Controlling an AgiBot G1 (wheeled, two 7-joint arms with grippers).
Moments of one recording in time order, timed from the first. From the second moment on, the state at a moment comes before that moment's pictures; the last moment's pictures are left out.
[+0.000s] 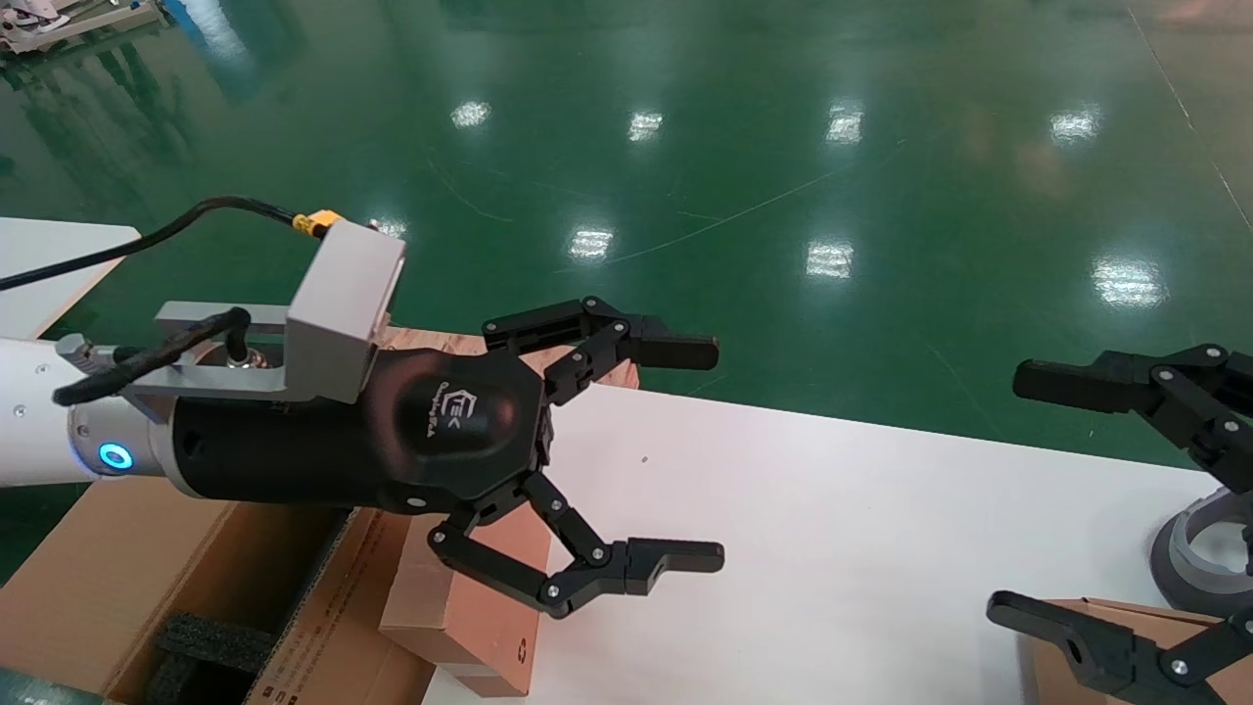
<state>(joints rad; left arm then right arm) -1.08 0.61 0.28 -1.28 0.74 1.49 -0.19 1.07 -0.61 -0.28 1.28 -0.73 -1.50 0.19</state>
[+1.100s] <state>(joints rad) -1.49 0.51 0.52 -1.32 1.17 1.50 -0.41 1.07 -0.61 -0.28 1.28 -0.73 -1.50 0.19</state>
